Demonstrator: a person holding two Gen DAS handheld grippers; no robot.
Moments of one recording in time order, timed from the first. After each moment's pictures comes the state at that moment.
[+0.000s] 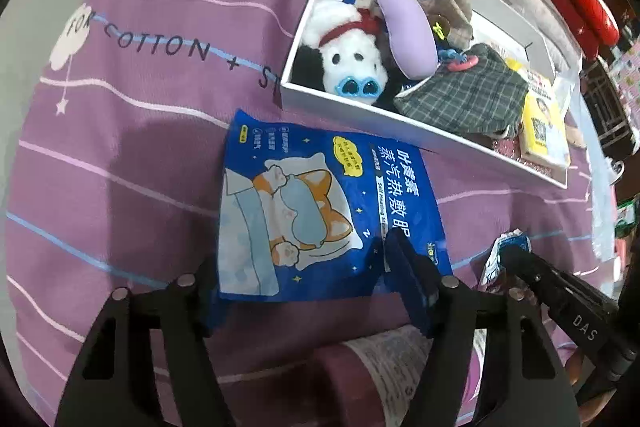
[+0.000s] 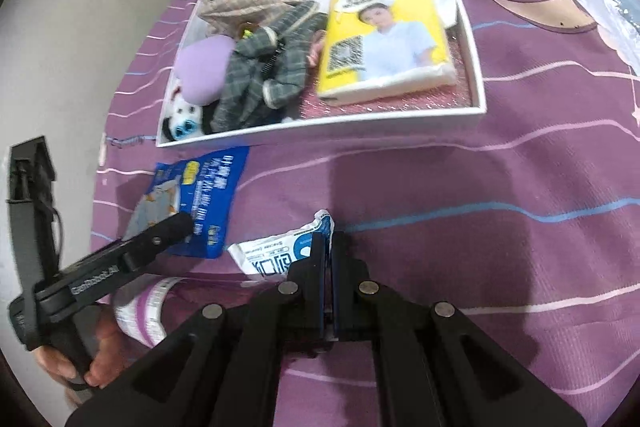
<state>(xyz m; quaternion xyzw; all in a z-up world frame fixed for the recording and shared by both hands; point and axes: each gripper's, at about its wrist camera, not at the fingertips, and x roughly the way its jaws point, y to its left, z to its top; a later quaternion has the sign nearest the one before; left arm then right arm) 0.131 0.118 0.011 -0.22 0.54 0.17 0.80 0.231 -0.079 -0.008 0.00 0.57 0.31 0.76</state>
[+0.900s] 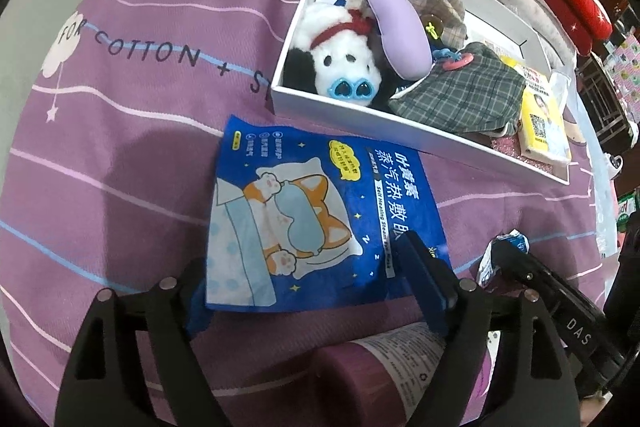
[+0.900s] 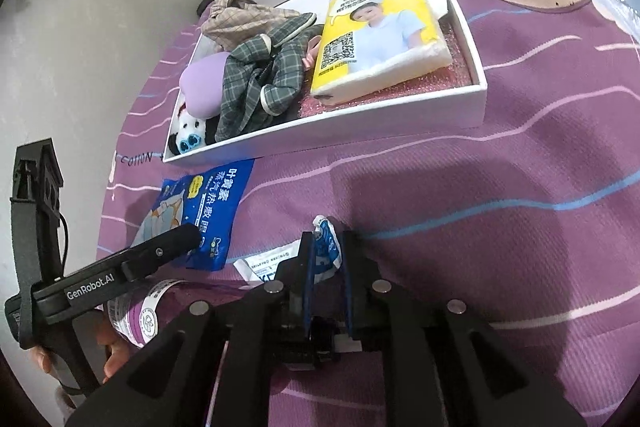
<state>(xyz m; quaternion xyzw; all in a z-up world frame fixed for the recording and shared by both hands) 0.132 0.122 0.003 -0.21 0.52 0.16 0.81 0.225 -0.096 -0.027 0.07 0.53 0.34 0.78</state>
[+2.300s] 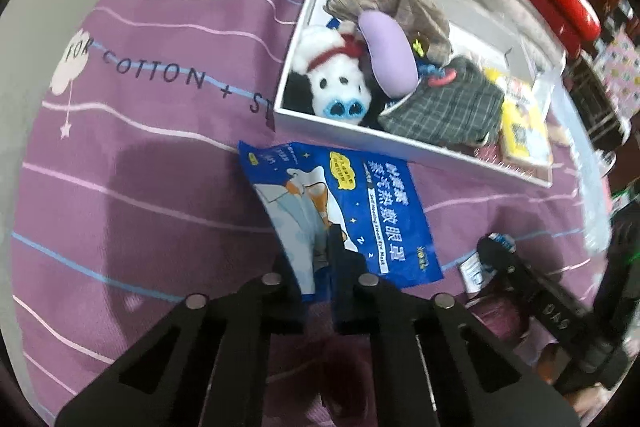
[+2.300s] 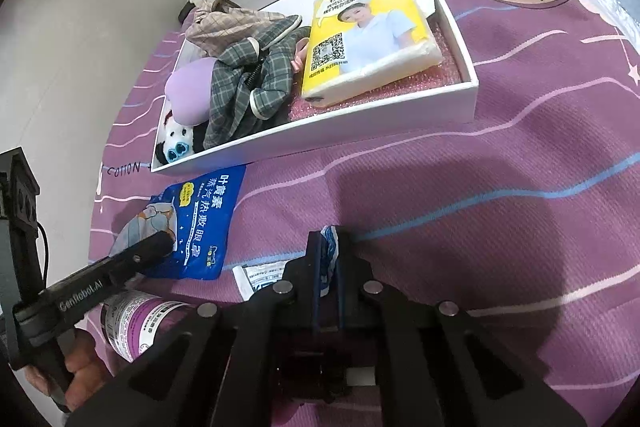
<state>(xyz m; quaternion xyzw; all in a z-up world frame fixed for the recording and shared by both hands) 0.124 0.126 0.018 -0.22 0.50 0.14 0.82 0.223 -0.088 -0.023 0.07 0.53 0.30 0.79</state>
